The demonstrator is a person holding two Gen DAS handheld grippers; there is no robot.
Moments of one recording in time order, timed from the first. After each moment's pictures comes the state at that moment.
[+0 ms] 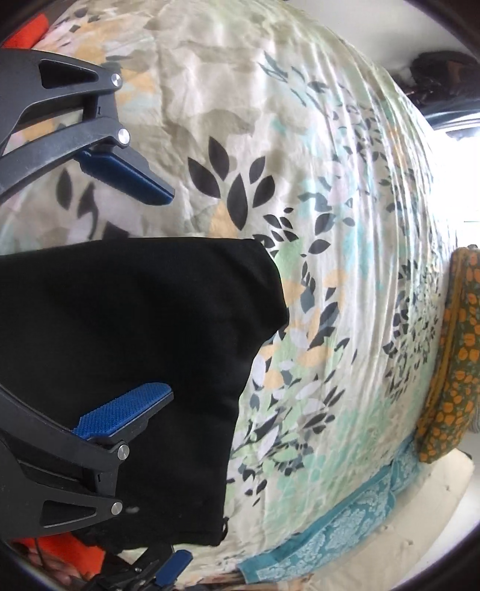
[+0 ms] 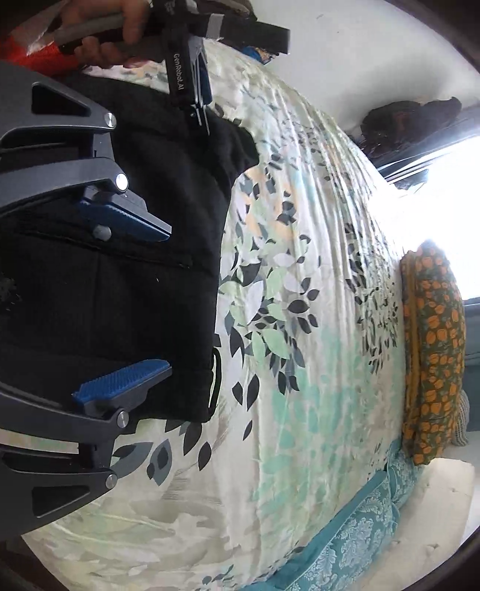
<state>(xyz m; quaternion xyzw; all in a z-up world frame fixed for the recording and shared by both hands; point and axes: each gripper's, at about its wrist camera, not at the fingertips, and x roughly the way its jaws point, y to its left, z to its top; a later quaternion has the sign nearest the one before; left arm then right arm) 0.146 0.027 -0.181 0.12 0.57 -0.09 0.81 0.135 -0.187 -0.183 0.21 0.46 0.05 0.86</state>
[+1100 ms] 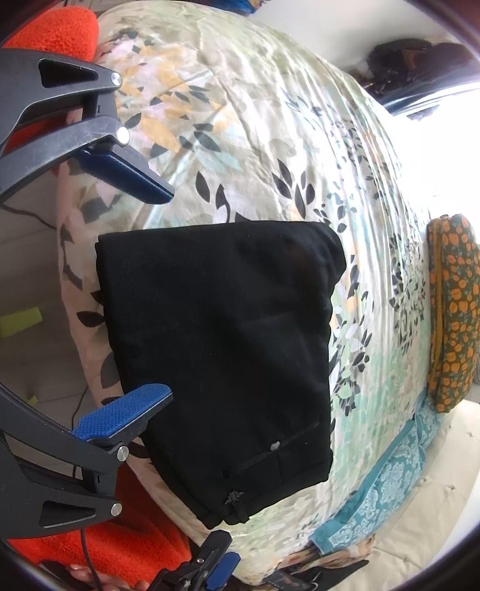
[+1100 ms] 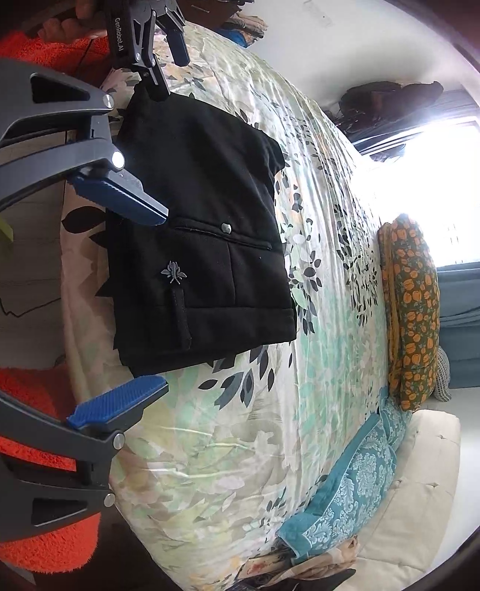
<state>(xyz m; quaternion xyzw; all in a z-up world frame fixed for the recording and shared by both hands) 0.020 0.015 -0.156 0.19 0.54 -0.11 0.81 0.005 -0.177 -0.168 0.21 0.44 -0.04 0.87</state>
